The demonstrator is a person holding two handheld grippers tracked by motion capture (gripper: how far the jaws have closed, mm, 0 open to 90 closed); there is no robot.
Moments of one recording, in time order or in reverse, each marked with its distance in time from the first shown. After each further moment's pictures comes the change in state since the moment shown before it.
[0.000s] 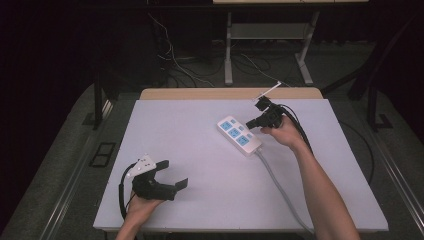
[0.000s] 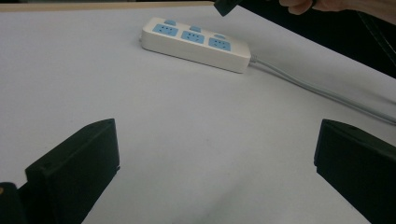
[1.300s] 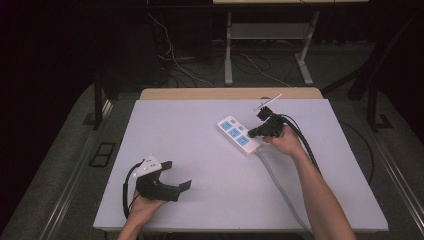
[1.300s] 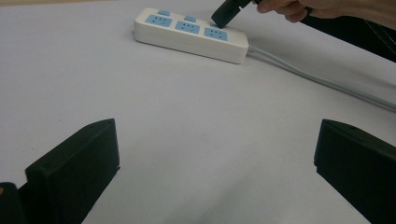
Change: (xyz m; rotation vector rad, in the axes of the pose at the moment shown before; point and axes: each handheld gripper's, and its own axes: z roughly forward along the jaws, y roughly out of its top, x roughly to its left) left arm -0.005 0.000 0.008 0.040 -0.002 0.029; right arm -0.005 -0.029 0.021 0.013 -0.006 0.002
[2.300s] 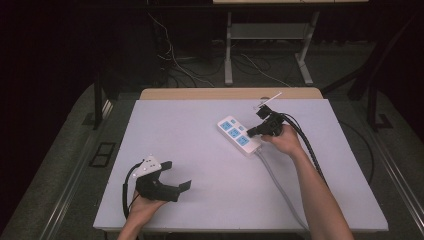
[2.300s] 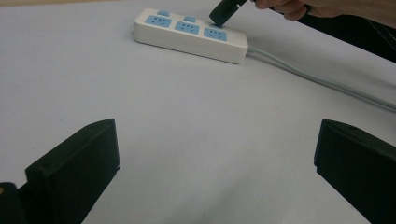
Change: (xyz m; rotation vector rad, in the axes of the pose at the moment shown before) left arm -0.001 0.000 -0.002 -0.004 -0.001 0.002; right arm -0.001 0.004 0.000 -0.005 0.033 0.037
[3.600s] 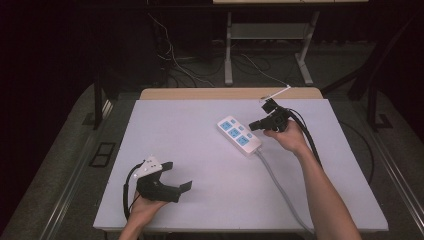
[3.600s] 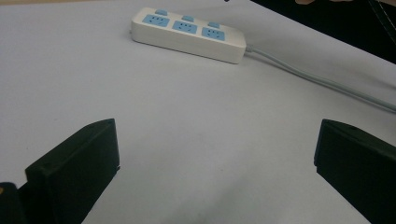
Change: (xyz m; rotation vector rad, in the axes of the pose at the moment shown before) left arm -0.002 -0.001 0.001 0.002 -0.002 -0.008; right arm 0.011 0.006 -0.032 -0.086 -0.013 0.011
